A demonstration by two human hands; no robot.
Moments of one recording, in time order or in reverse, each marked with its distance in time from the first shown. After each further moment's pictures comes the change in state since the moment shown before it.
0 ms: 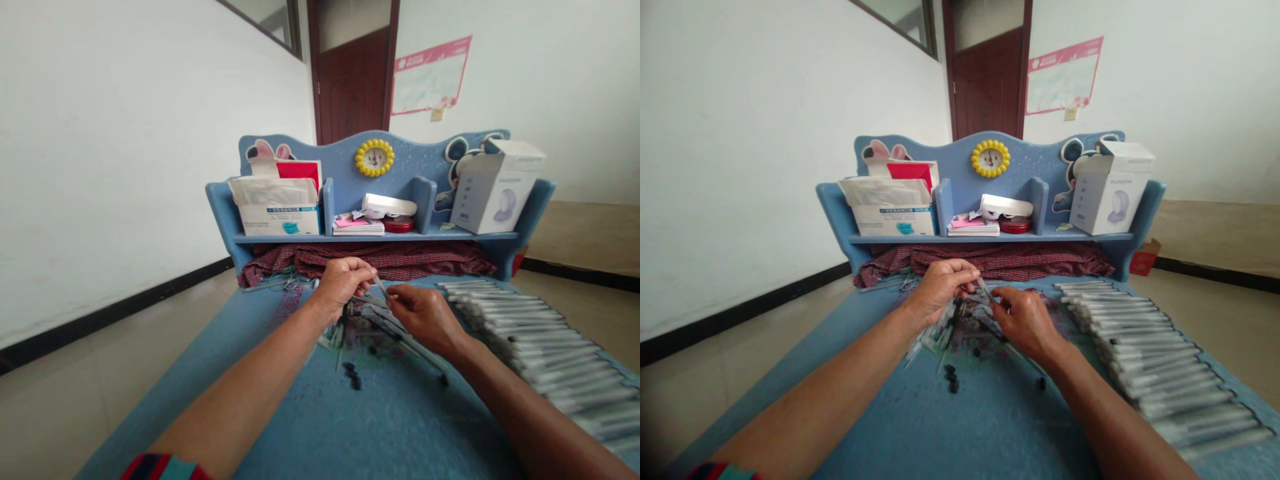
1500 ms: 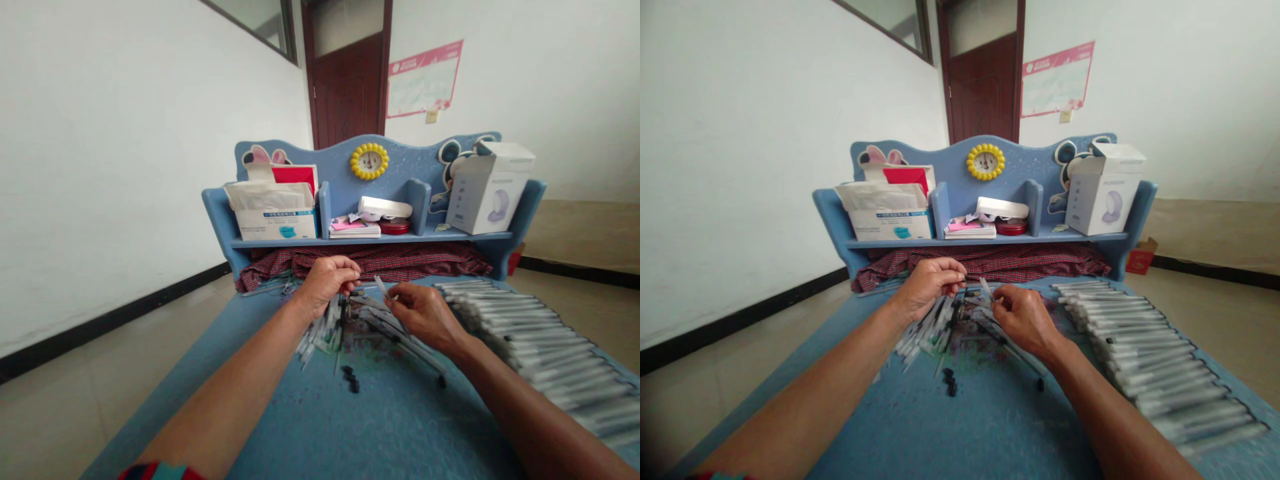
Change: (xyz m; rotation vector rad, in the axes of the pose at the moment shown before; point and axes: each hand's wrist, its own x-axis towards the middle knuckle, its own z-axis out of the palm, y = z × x) left_hand 0.009 0.000 -0.023 0.029 -0.051 0.005; right_hand 0.002 0.004 -0.003 0.116 -0.012 0.070
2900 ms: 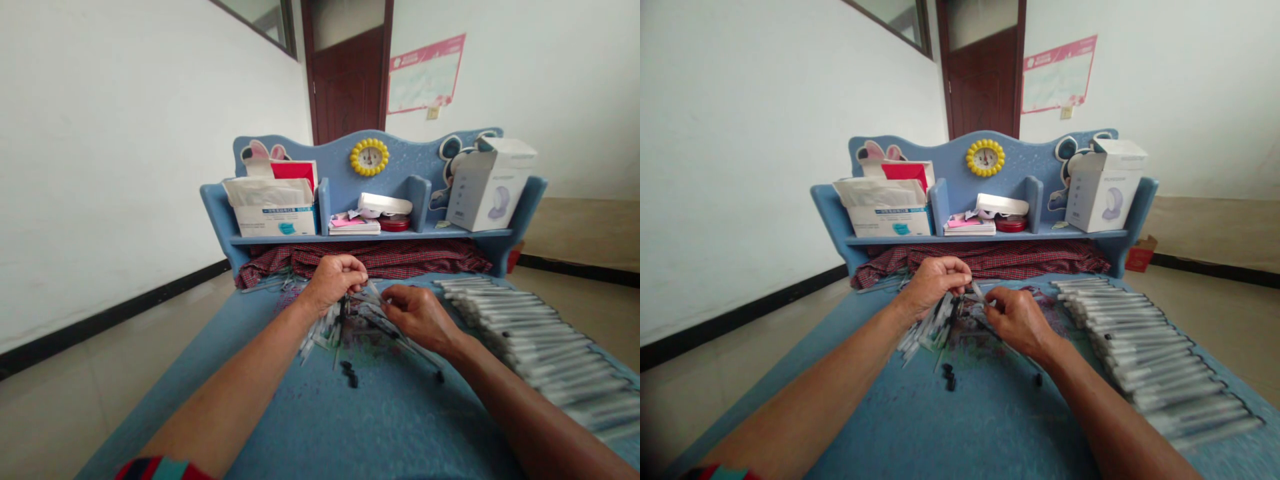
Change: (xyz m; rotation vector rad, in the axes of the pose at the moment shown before) left_hand -0.004 0.000 0.010 0.131 -0.024 0.107; right_hand -0.003 -0.008 0.001 -0.056 -0.081 -0.056
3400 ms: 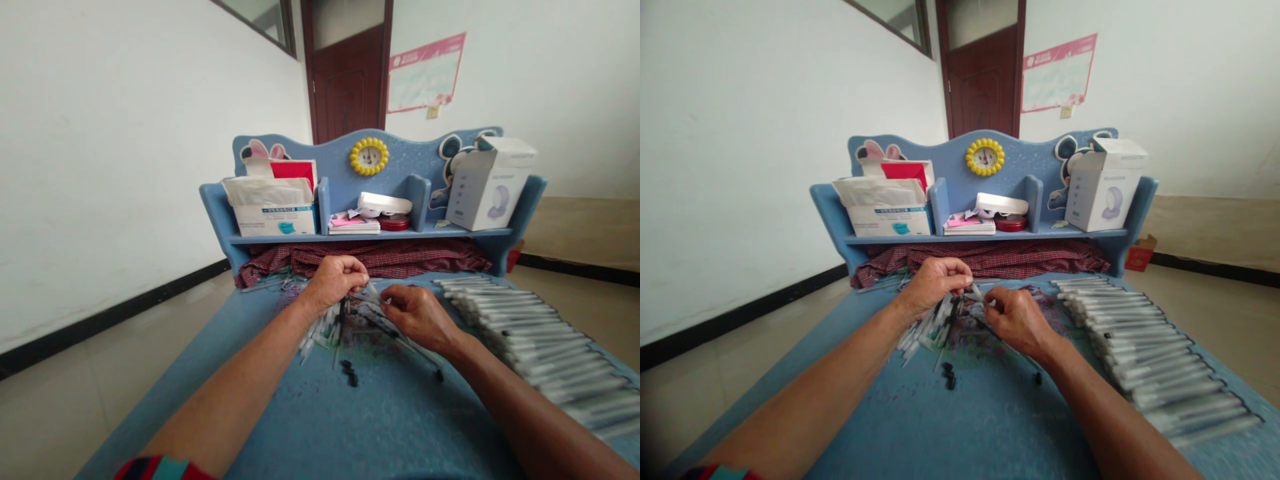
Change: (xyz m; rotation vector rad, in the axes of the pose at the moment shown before) left_hand -0.001 0.002 0.000 0.042 -0.040 0.001; right_hand 0.000 0.002 0.001 -0.042 0.001 -0.022
